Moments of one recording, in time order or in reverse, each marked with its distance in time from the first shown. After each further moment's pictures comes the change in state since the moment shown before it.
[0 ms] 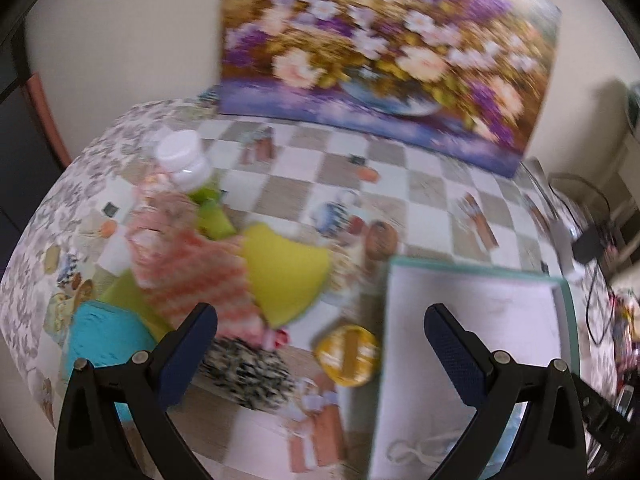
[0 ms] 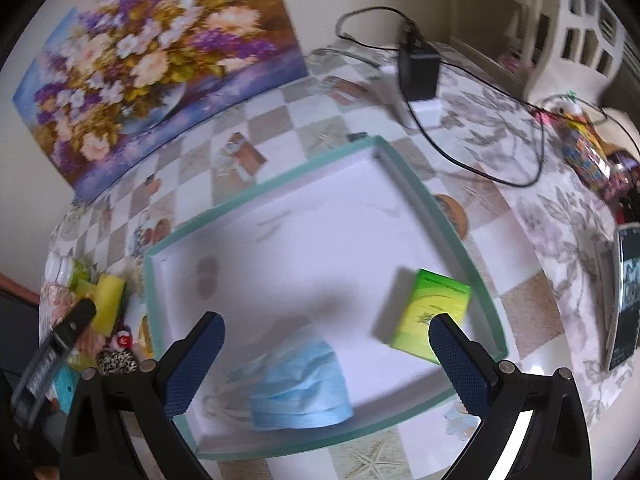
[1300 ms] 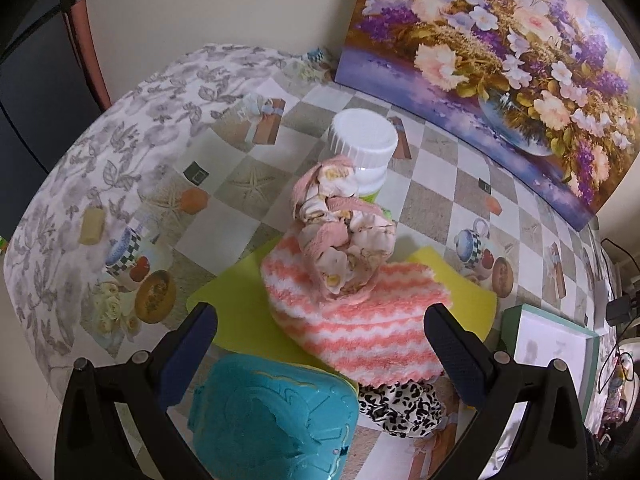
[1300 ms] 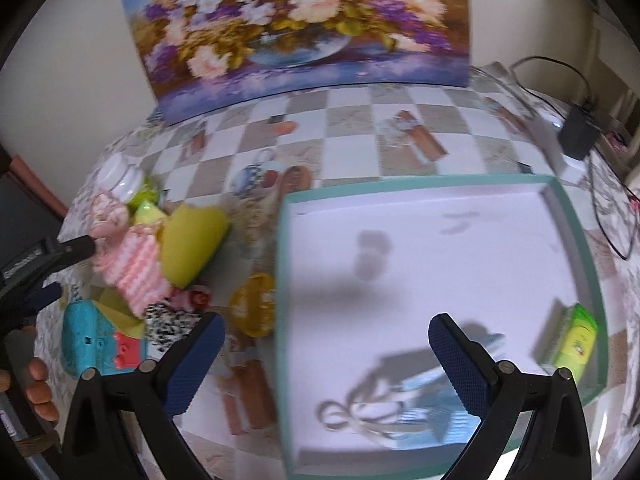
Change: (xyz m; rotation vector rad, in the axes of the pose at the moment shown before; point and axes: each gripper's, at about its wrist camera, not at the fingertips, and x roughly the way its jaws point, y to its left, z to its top) left arm 0.033 0.142 0.029 -0.188 0.144 0.050; right arm 0.029 0.140 -0.038 -0.314 -0.016 0.129
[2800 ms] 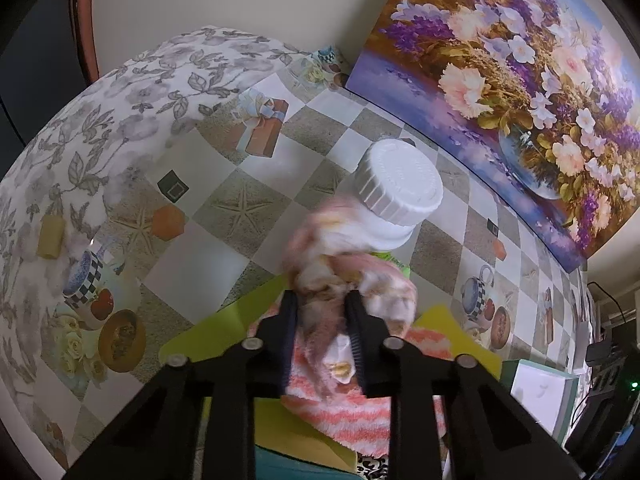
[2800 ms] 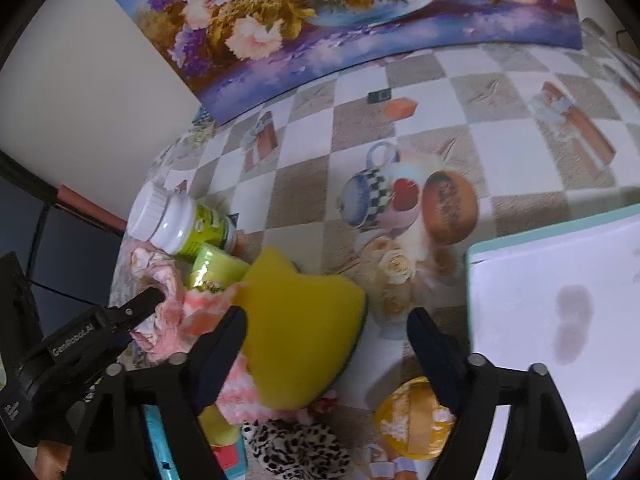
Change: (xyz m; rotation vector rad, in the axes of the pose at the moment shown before) left arm 0.042 0.023 0.037 -0.092 -0.002 -0.106; right arm 0.094 0.065 0.057 0.101 0.094 0.307
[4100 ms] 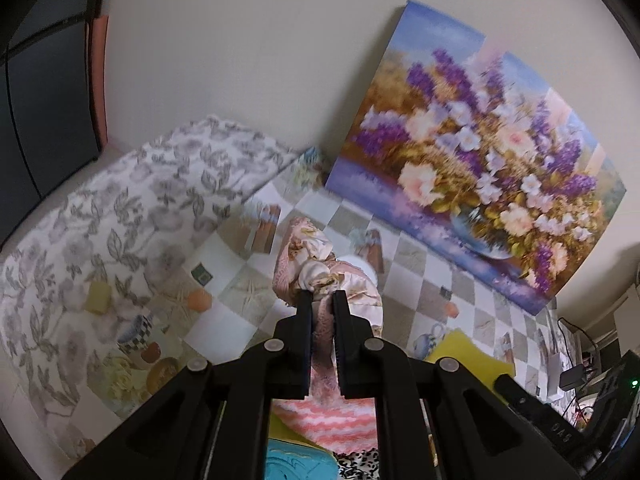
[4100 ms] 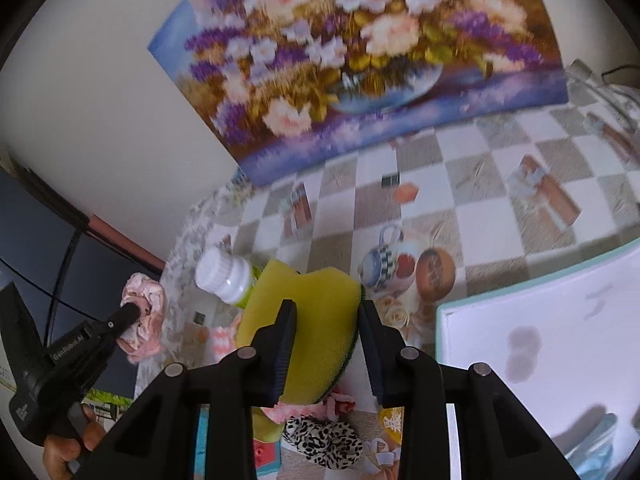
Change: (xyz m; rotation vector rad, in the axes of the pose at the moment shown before) left arm -0.107 -0.011 0.013 0.030 -0.280 -0.028; right arm -0.089 0.002 0.018 -0.001 -0.187 0.080
